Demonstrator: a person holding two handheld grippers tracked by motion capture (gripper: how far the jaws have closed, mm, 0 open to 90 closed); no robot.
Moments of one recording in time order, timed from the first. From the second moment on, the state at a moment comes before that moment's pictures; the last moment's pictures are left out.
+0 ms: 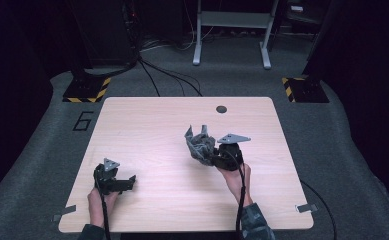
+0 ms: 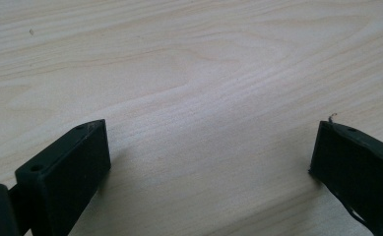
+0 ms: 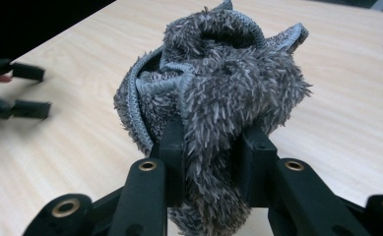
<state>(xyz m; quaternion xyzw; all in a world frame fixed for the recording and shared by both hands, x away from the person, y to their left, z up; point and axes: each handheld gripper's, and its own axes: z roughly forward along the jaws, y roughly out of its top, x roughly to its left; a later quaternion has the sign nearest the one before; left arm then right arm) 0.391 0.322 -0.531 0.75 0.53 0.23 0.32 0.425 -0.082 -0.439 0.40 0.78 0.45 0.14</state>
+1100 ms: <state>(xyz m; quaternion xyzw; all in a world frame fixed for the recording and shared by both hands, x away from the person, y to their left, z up) 0.392 0.321 -0.531 0.75 0.54 0.23 0.32 0.389 -0.074 -0.470 0.40 0.81 0.41 0.13</state>
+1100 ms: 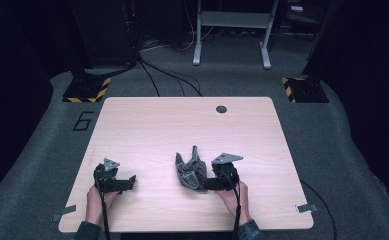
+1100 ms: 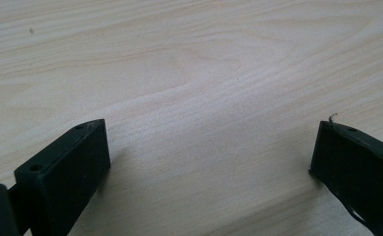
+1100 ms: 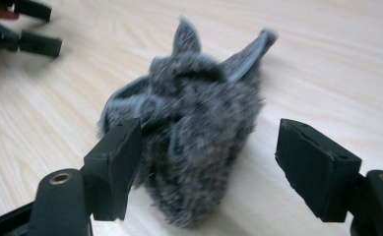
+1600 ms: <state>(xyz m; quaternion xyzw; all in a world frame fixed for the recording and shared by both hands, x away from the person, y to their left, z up) 0.407 0.276 -0.497 0.78 0.47 0.20 0.36 0.441 -0.068 -0.453 0.42 0.80 0.40 0.14</state>
